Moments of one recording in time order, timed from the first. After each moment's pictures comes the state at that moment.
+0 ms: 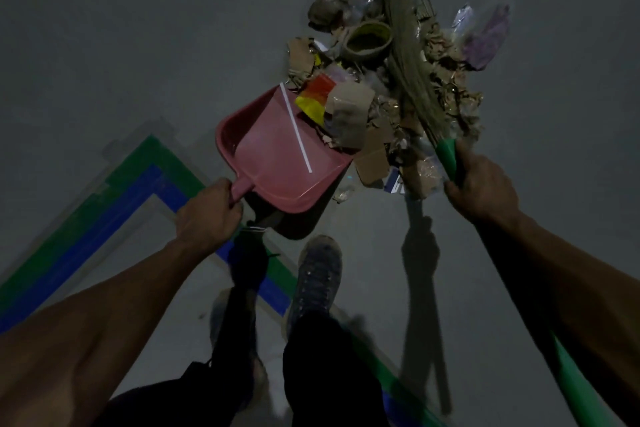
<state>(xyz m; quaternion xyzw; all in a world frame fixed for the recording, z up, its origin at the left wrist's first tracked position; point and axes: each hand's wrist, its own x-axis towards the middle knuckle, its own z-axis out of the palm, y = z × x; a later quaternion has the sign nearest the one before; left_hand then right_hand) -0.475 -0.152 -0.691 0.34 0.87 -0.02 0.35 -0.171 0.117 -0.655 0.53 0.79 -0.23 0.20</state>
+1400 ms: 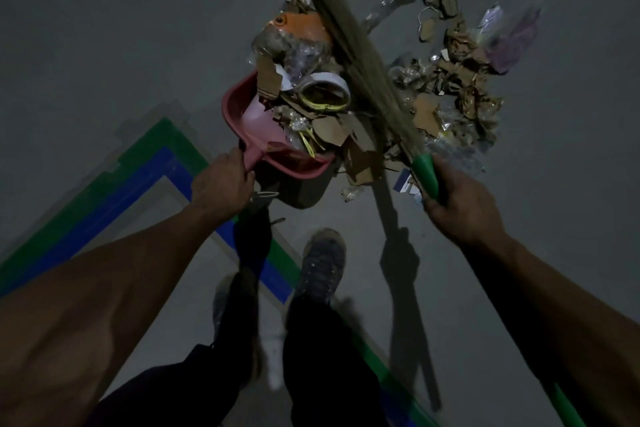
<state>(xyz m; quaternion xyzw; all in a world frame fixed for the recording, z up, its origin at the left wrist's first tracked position) -0.492 -0.128 -0.697 0.35 0.87 -0.04 0.34 -0.199 0.082 -0.644 0.46 0.82 -0.29 0.16</state>
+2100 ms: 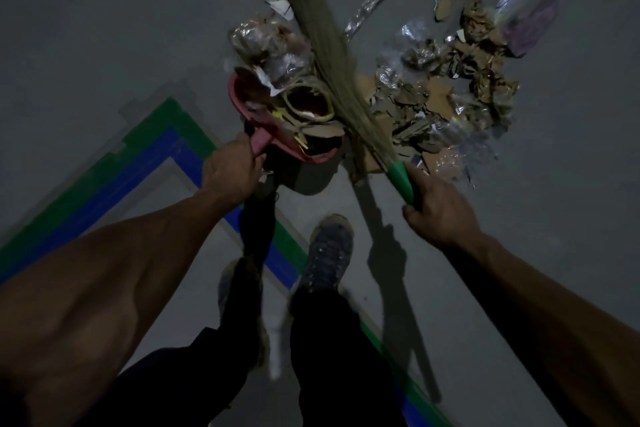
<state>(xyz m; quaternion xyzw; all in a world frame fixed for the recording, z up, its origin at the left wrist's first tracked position) -0.485 -0.139 -0.707 0.35 0.88 -0.05 0.31 -0.212 0.036 -0.659 0.40 0.82 -0.32 0.24</state>
